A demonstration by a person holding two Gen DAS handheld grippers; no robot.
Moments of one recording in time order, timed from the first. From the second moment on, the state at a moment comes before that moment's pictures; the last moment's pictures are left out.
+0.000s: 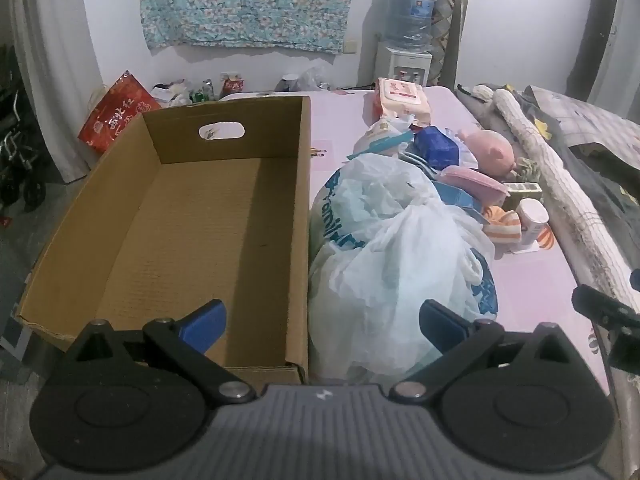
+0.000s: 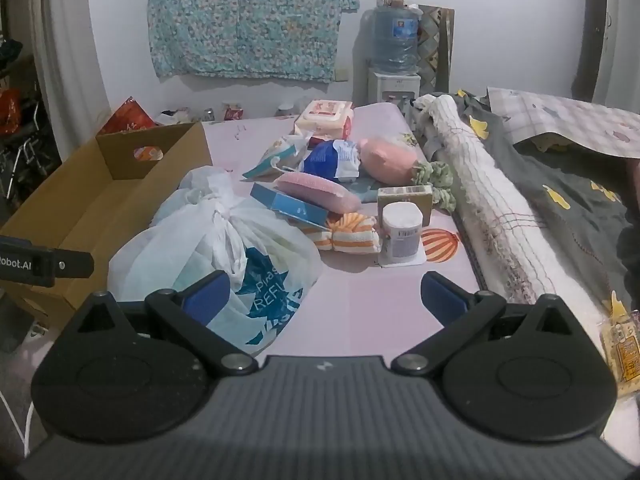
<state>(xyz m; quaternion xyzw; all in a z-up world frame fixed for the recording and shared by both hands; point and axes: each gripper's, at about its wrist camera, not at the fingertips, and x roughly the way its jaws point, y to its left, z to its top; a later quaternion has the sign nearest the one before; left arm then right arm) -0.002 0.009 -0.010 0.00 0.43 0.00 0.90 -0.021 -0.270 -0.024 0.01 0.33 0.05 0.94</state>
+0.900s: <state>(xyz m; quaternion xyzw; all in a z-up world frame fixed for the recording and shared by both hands) -0.003 0.008 -0.009 0.00 0.43 0.00 0.90 -0.022 -0.269 -0.027 0.01 0.33 0.05 0.94</state>
